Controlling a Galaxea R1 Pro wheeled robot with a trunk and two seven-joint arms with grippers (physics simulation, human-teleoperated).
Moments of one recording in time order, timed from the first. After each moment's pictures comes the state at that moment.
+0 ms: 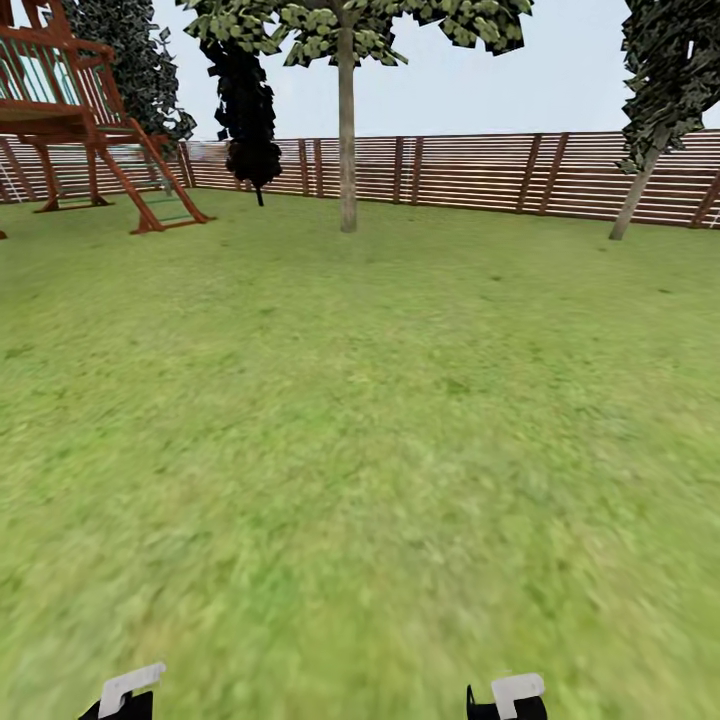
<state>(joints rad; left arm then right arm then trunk) -0.37 0.16 0.37 -0.18 -0.11 -0.34 0.09 -0.40 0.03 0.10 -0.03 0.18 -0.52 -0.33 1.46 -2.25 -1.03</state>
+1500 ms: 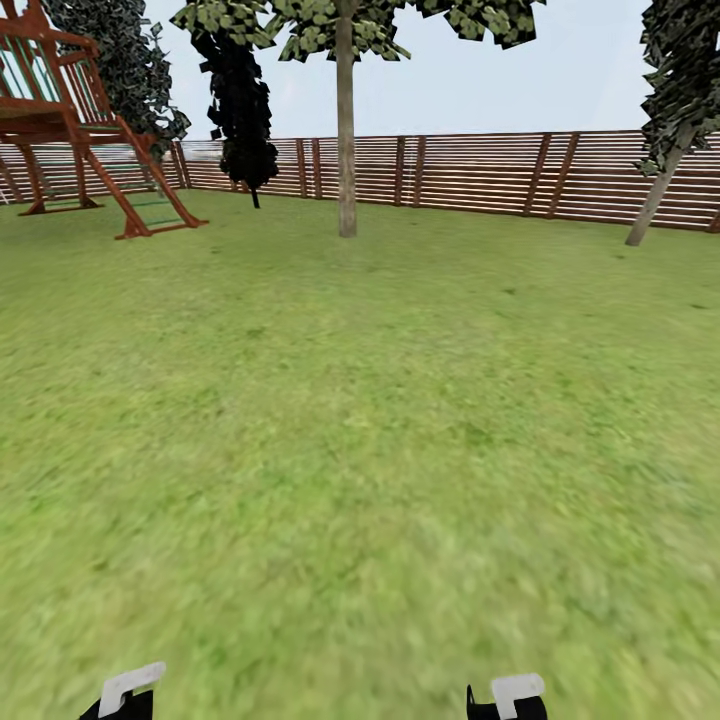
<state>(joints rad) -0.37 0.16 0.37 -0.19 -0.11 -0.34 0.09 -0.40 0.03 0.10 -0.03 0.18 -0.52 -0.33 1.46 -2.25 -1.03</state>
